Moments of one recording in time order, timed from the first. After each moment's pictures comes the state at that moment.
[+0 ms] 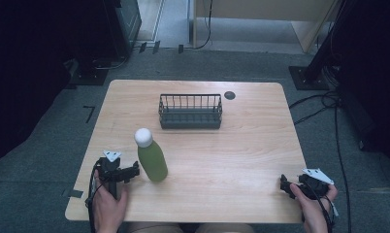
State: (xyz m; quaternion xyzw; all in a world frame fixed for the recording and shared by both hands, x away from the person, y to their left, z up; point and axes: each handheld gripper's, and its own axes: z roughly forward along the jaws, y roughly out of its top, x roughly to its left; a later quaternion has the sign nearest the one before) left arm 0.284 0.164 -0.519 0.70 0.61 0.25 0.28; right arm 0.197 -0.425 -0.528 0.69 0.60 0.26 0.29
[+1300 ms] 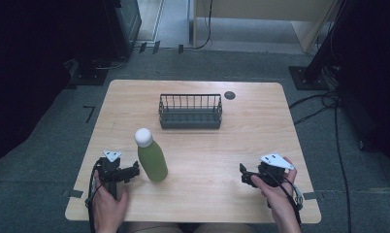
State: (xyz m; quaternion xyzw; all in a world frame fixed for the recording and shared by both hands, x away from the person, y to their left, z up) left arm 0.284 0.164 -0.519 0.70 0.61 0.25 0.27; right arm 0.226 -0.303 -0.473 0.57 0.69 0.37 0.26
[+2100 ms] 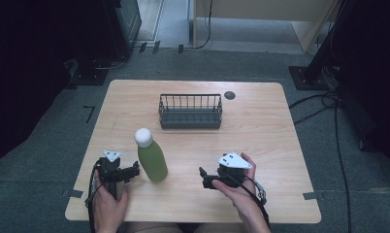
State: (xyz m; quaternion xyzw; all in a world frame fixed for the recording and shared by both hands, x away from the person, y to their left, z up) left arm 0.284 0.164 -0.519 0.70 0.61 0.25 0.27; right arm 0.227 -0.196 -0.460 0.48 0.74 0.43 0.21
